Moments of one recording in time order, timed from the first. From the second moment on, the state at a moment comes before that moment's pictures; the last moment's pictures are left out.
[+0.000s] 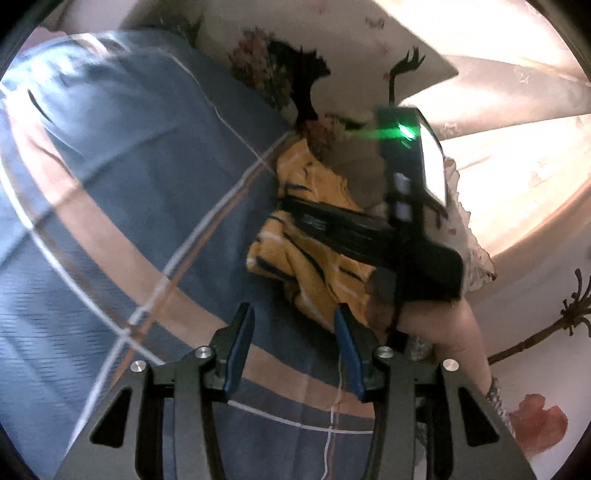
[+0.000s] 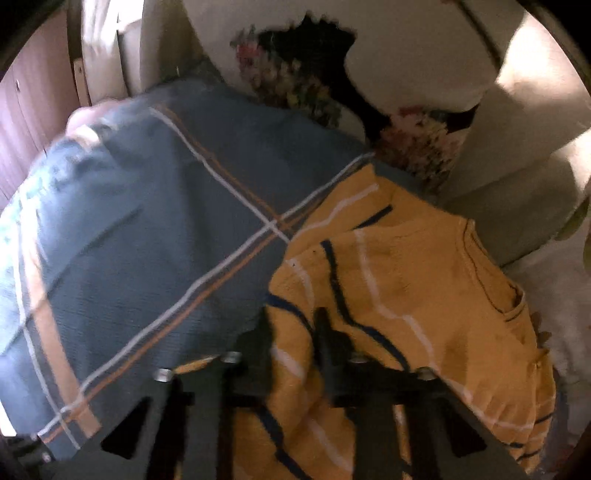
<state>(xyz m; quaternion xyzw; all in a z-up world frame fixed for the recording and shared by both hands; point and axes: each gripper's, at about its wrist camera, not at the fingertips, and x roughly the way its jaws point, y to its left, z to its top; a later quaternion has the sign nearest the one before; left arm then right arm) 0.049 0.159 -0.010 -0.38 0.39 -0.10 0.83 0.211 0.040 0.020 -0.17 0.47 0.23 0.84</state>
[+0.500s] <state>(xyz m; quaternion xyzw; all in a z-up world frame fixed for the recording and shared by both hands) 0.085 0.083 0.028 -0.33 0.40 -0.16 0.84 0.206 -0.261 0.072 0.17 0.40 0.15 0.89</state>
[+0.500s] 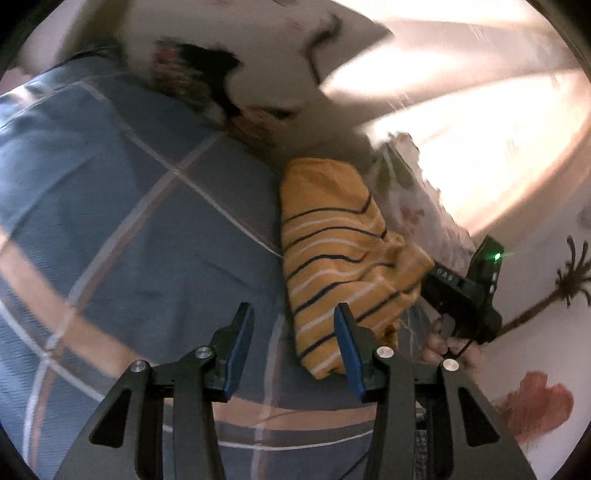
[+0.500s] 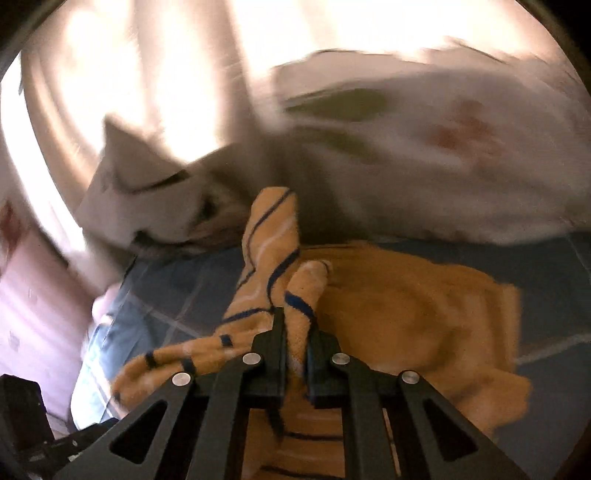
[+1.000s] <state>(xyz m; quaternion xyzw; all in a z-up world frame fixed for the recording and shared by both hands) 0.140 -0.088 -0.008 -0.21 0.49 -0.24 0.81 0.148 -0.381 0.042 0.26 0.39 0.13 0.87</state>
